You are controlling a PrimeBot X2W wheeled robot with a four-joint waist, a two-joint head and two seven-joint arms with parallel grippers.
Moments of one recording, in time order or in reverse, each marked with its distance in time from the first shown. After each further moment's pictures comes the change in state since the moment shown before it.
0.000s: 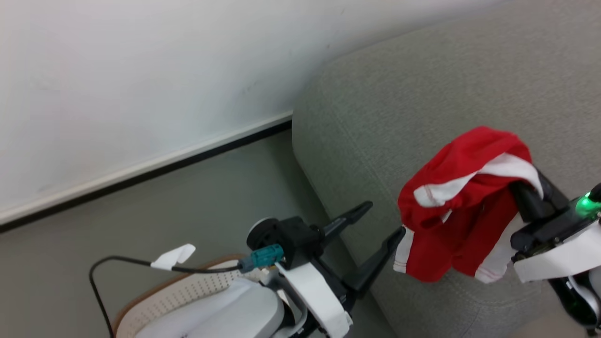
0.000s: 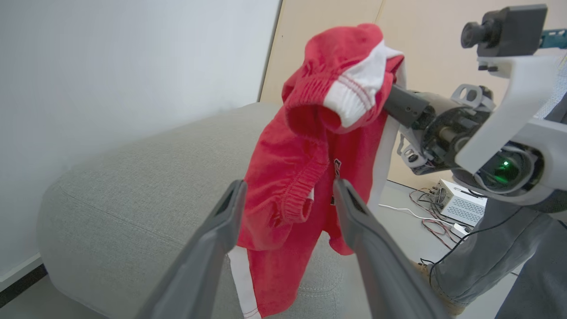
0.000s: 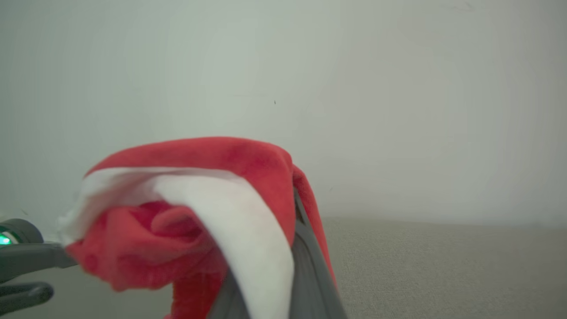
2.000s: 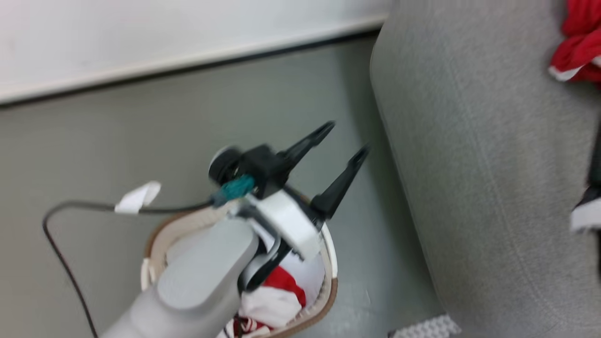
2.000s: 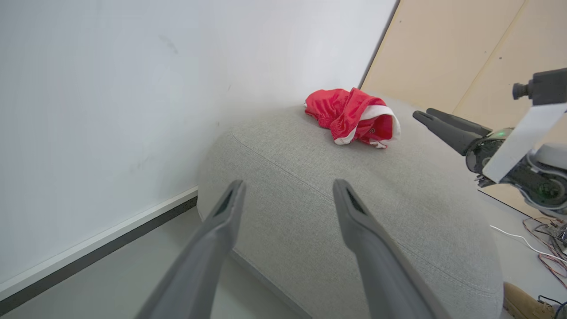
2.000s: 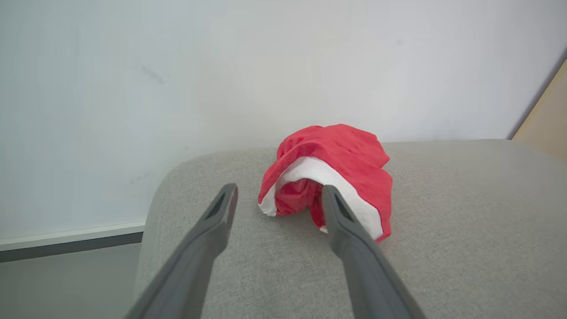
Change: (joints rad) left arm -0.249 0.037 0.037 0.153 0.021 0.013 -0.047; right arm -0.129 0.302 -0.640 0.429 -0.455 0.000 -0.041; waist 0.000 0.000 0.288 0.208
